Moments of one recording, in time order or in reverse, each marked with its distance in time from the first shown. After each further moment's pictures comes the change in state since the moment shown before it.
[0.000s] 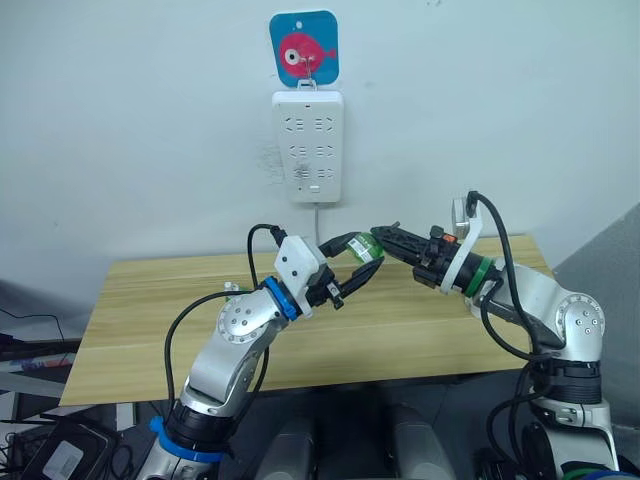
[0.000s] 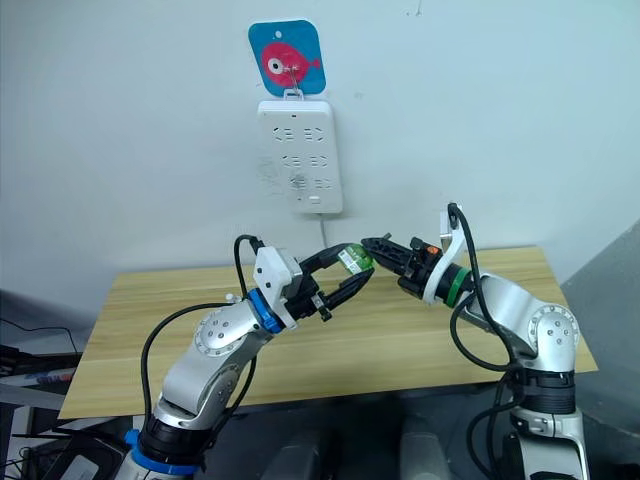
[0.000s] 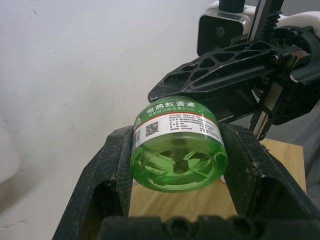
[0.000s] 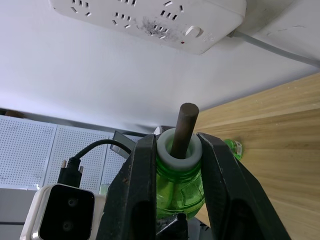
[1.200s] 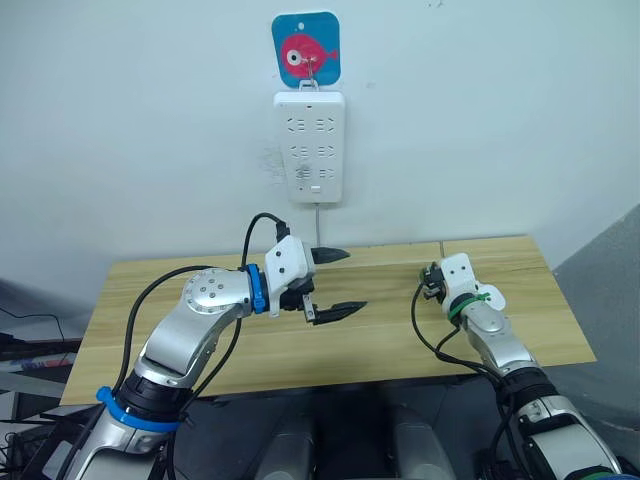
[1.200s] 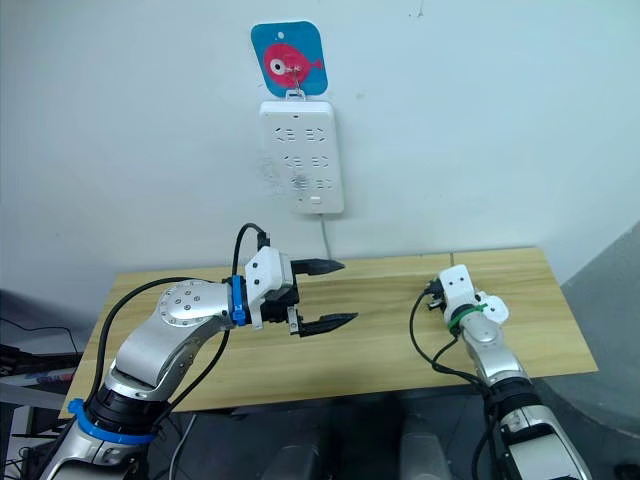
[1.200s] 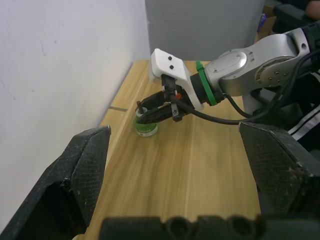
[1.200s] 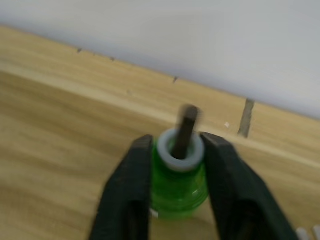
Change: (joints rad) left arm -0.123 0.269 0.019 0.038 -0.044 0.158 -0.346; right arm 0.037 -0.035 0.345 0.827 -1.828 -1.116 0.678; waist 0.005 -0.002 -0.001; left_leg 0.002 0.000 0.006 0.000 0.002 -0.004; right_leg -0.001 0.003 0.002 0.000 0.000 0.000
